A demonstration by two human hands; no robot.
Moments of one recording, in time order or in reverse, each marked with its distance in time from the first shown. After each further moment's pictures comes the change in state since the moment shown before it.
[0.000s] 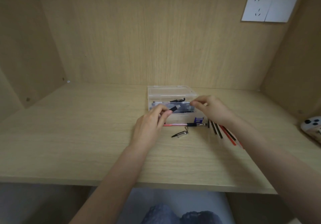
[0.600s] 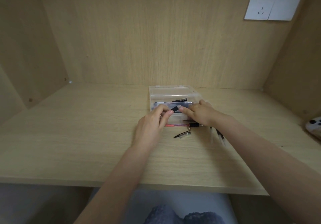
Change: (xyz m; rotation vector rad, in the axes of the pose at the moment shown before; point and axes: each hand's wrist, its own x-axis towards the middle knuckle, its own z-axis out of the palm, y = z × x) left_hand 0.001 0.001 -0.002 -0.002 -0.037 -0.034; right_hand 0.026 0.003 0.032 -0.462 -0.268 0.003
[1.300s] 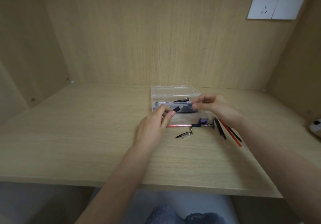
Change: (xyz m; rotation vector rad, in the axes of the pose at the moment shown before) left_hand 0.001 -0.001 0.001 0.013 -0.013 -0.015; right_hand -0.022 0.024 -0.018 0.976 0.169 -0.116
